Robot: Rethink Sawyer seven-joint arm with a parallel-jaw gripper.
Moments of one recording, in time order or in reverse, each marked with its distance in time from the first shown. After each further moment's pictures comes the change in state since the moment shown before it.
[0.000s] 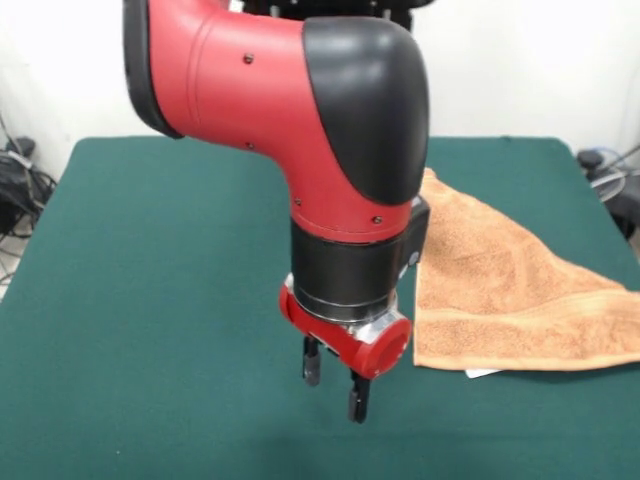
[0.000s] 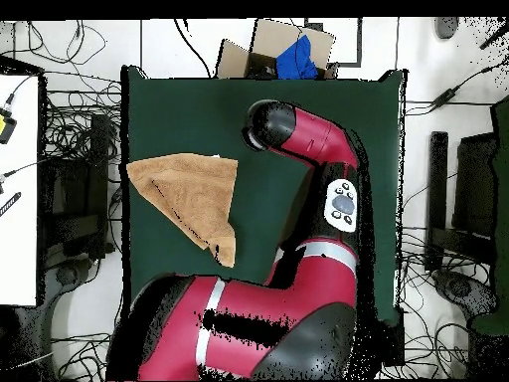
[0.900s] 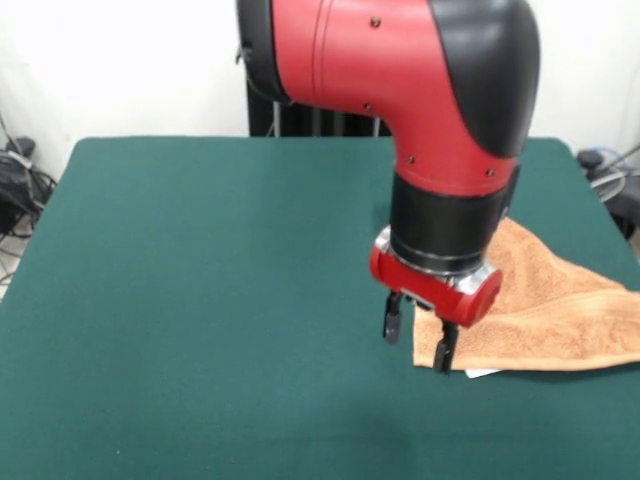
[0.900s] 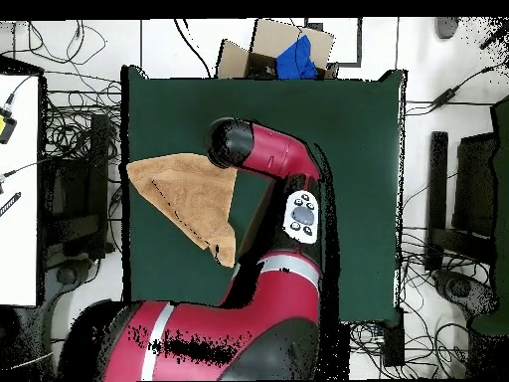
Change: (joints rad) arm 0.102 -0.098 0.000 0.177 0.007 -0.059 0.000
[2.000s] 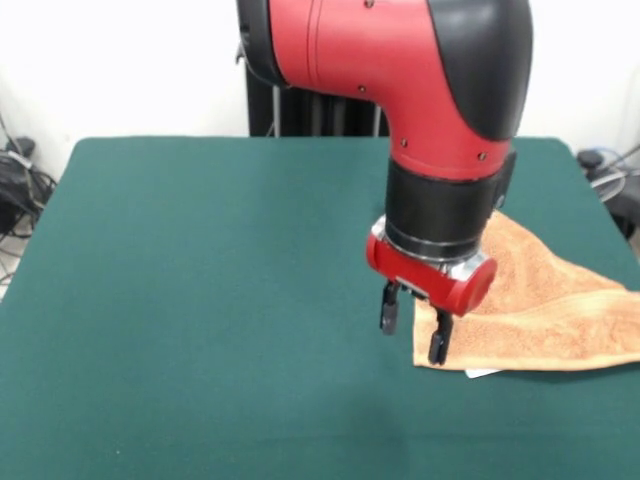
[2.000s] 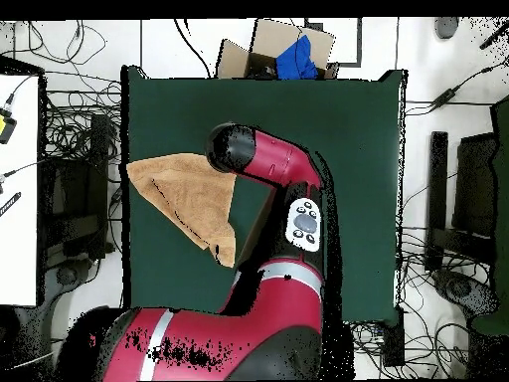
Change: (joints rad) arm -0.006 -0.019 0.000 0.057 0.031 -0.055 0.000
